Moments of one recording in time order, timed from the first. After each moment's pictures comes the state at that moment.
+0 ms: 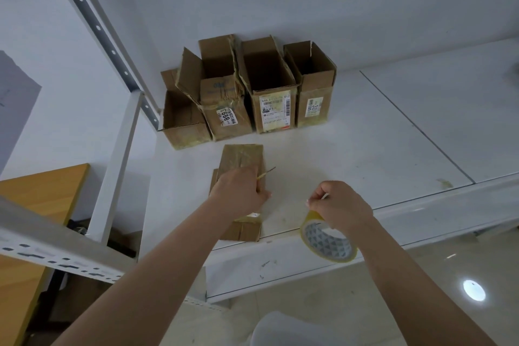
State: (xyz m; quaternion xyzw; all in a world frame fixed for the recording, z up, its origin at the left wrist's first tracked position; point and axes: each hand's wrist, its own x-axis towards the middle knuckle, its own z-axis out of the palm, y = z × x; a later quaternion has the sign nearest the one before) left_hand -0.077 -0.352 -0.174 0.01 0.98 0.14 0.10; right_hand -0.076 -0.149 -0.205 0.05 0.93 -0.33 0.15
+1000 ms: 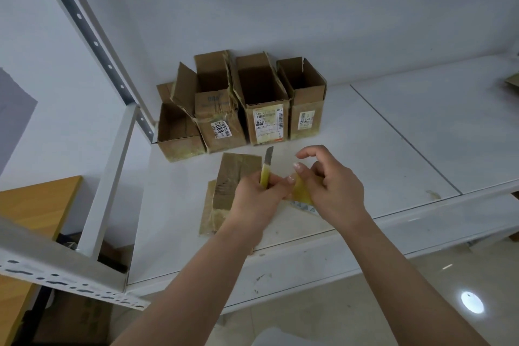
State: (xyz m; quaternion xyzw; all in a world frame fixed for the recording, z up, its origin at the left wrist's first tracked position) left_hand -0.052 -0.295 -0.147 -0.13 0.75 0.65 0.03; right_hand -0.083 -0.153 -0.169 -0.12 0.90 -0.40 -0.15
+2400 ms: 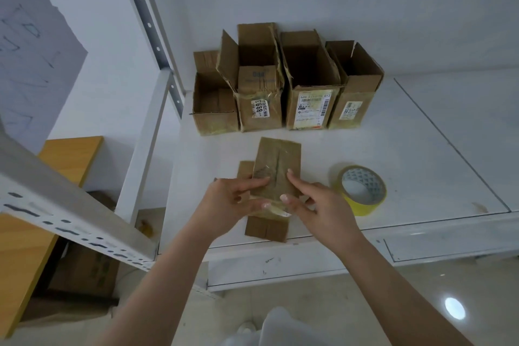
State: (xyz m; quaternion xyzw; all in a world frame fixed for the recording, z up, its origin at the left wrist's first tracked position) left_hand -0.028 -0.429 -0.203 -0.04 0.82 0.57 0.03; right_hand -0.062 -0.222 -0.213 -0.19 0.91 -0.37 0.03
